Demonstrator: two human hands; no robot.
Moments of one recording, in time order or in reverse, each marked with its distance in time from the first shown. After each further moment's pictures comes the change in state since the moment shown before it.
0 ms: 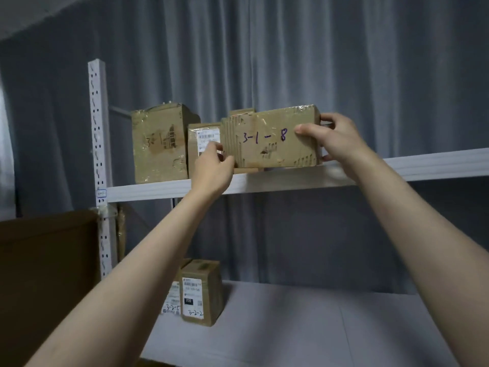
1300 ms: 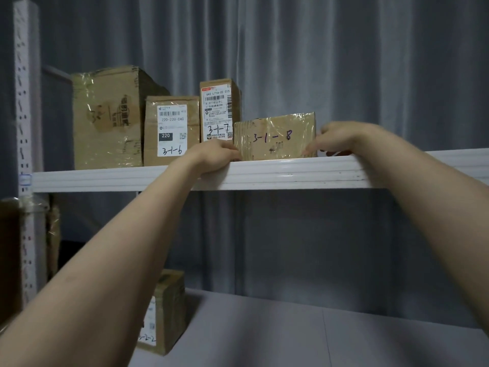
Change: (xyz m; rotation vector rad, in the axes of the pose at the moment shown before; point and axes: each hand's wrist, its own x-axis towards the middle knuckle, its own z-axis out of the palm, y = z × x) left_hand 0.098 -0.033 0.100 0.415 -0.442 0.015; right_hand 0.120 0.082 -0.020 -0.815 -0.421 0.179
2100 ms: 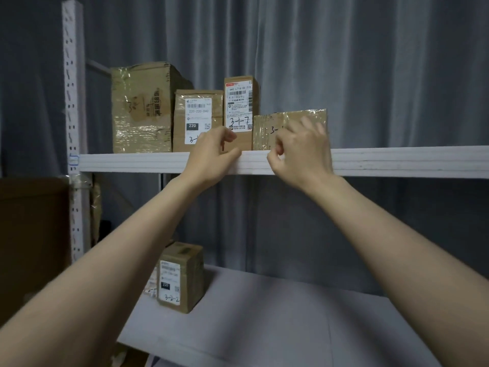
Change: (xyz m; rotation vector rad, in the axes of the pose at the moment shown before) left_hand -0.098 -0.013 -0.007 -0.173 0.437 0.185; right_hand -0.067 -0.055 0.091 -0.320 0.809 -0.539
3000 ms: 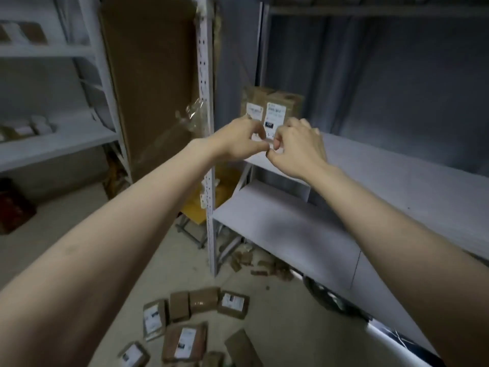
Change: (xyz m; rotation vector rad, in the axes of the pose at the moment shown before) left_hand -0.314 -0.067 -0.145 0.257 -0.672 -0.397; right_hand -0.229 -0.269 -0.020 0.379 -0.782 0.006
